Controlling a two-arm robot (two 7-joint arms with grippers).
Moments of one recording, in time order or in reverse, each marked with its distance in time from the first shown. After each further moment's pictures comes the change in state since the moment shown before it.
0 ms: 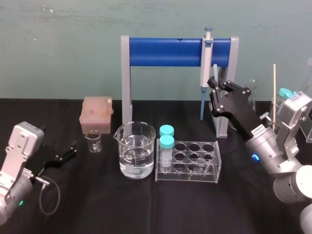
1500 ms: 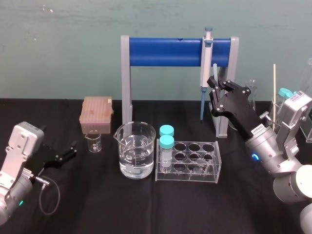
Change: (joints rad) left arm 0.000 0.000 0.000 0.000 0.000 0.000 0.000; right arm 0.002 0.001 -0.002 0.000 0.004 -0.002 0.004
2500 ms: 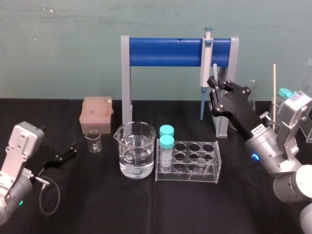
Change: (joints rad) left arm 0.000 0.000 0.000 0.000 0.000 0.000 0.000; right arm 0.000 0.000 0.000 0.000 0.000 0.000 0.000
